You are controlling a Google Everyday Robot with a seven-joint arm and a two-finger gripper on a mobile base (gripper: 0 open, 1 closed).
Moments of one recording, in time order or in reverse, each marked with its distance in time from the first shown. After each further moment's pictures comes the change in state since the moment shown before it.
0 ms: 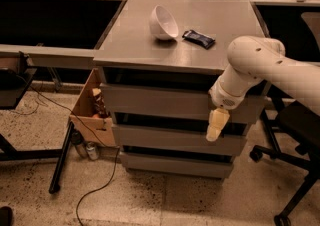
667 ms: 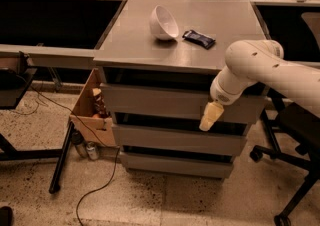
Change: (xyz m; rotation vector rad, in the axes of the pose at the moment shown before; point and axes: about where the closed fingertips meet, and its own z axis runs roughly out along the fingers) arm -0.003 -0.042 0.003 0.176 -0.018 0.161
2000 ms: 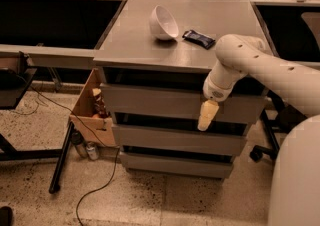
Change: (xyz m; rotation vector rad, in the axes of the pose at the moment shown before) arm -0.009 -0.003 0.038 -0.192 0.029 -0.101
